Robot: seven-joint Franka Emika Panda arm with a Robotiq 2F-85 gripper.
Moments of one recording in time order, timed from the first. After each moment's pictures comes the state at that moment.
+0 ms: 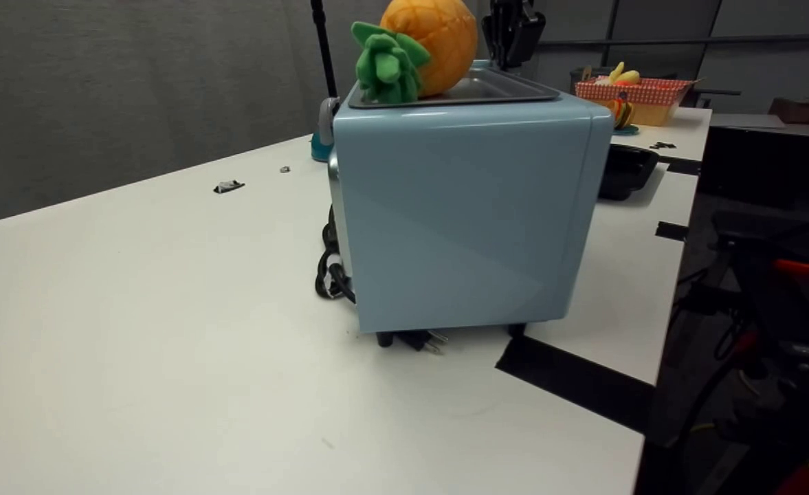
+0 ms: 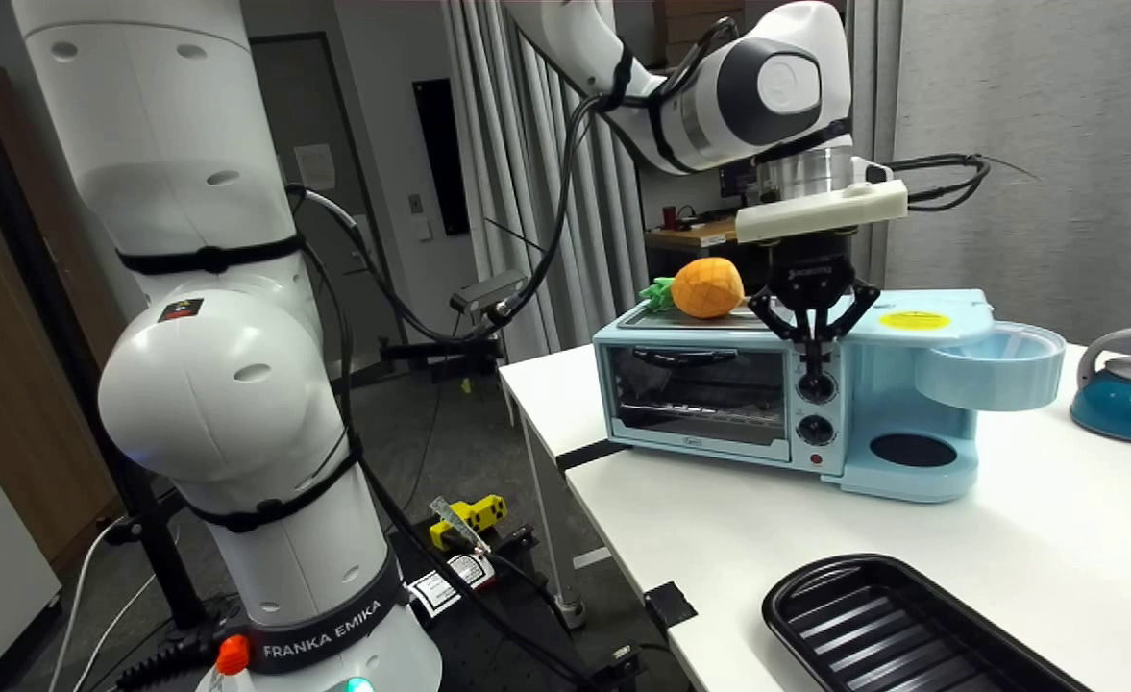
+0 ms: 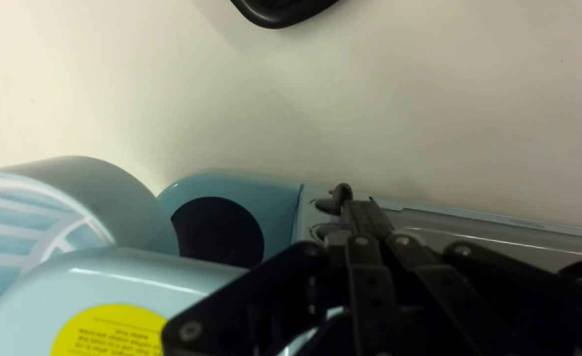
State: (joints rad) arm -0.06 0.06 -0.04 -2.20 -0.16 2.23 -0.67
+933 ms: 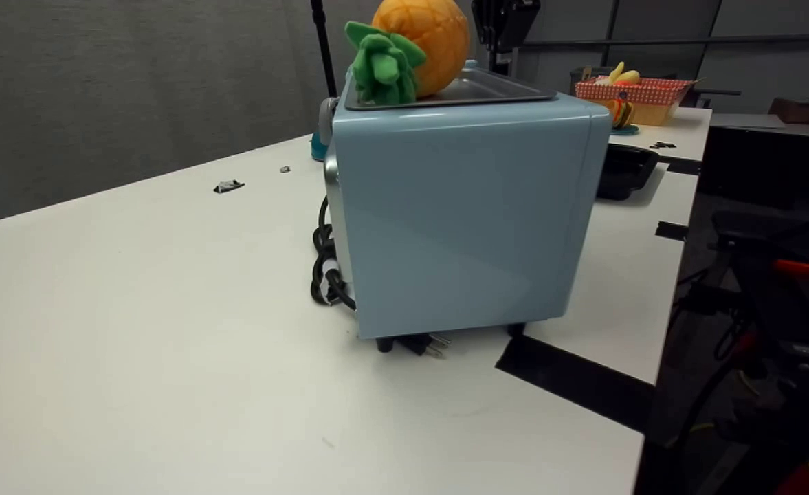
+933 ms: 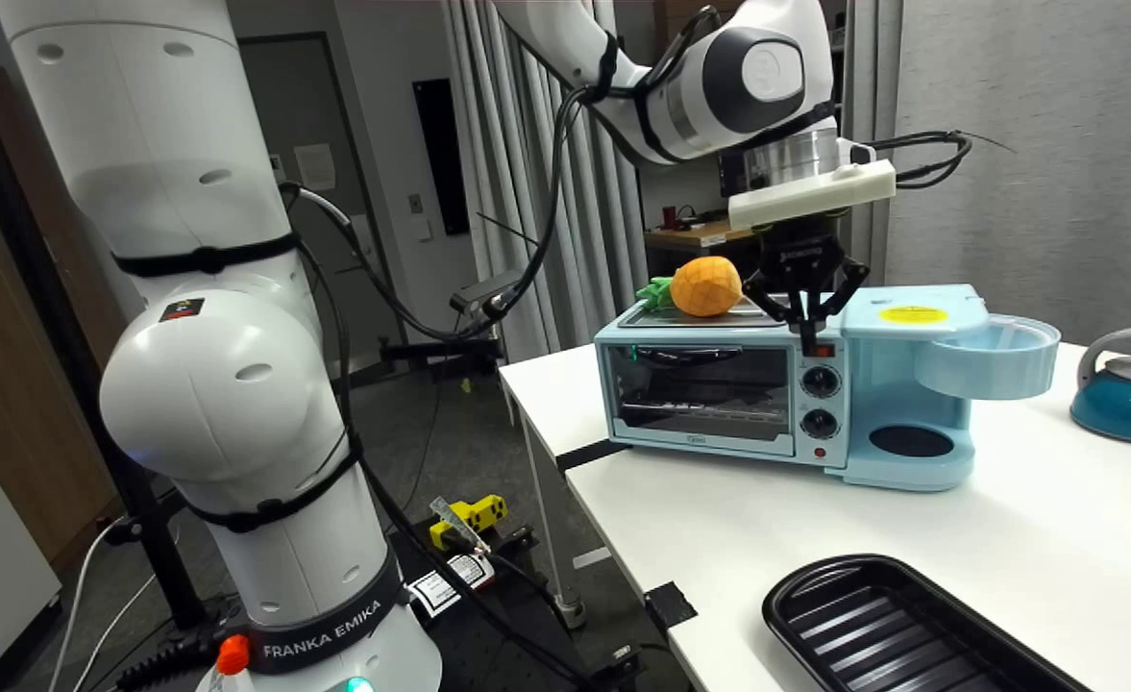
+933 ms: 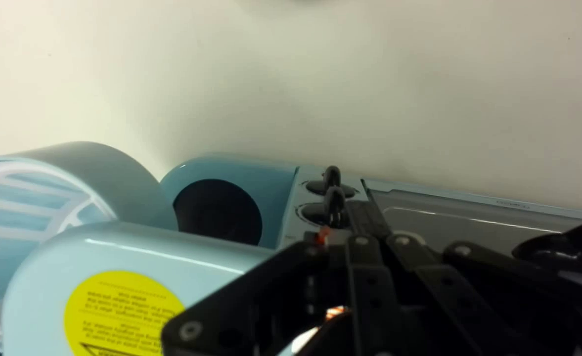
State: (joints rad) arm -0.05 0.03 -0.02 -2.21 -0.15 2.26 -0.69
